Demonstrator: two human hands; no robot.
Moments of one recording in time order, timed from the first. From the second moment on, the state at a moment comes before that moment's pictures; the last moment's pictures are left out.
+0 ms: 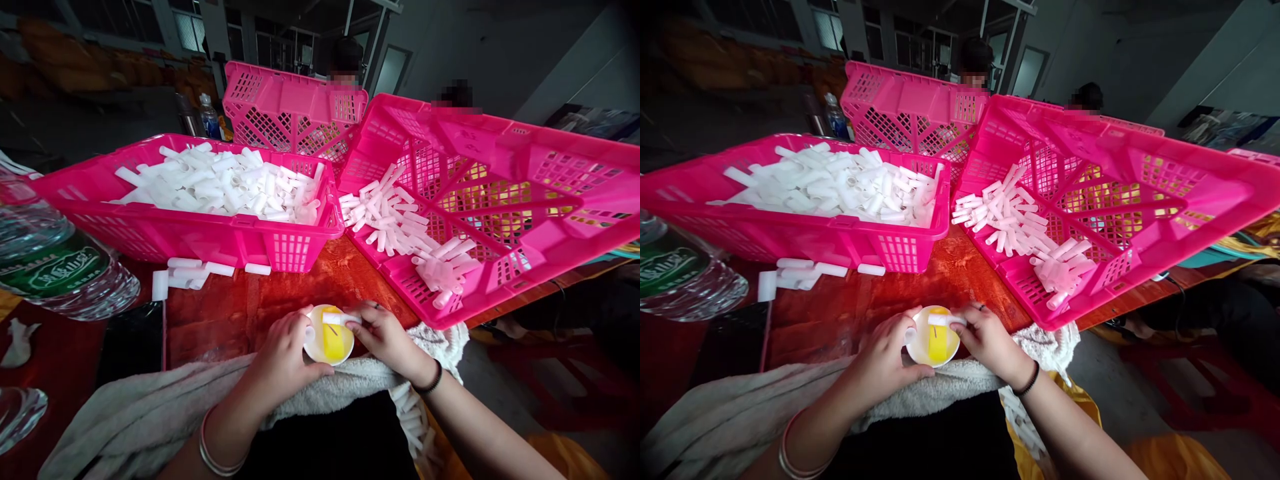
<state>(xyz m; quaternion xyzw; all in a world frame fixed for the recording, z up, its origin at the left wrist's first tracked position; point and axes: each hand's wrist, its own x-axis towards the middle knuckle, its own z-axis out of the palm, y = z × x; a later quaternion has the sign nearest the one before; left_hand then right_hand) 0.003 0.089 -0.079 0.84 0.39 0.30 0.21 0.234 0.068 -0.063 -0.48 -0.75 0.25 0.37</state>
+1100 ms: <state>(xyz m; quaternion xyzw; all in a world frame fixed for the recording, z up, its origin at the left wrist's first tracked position) 0.003 0.088 -0.078 0.84 0.40 0.30 0.21 0.235 0.069 -0.065 -0.47 -0.77 0.22 0.37</state>
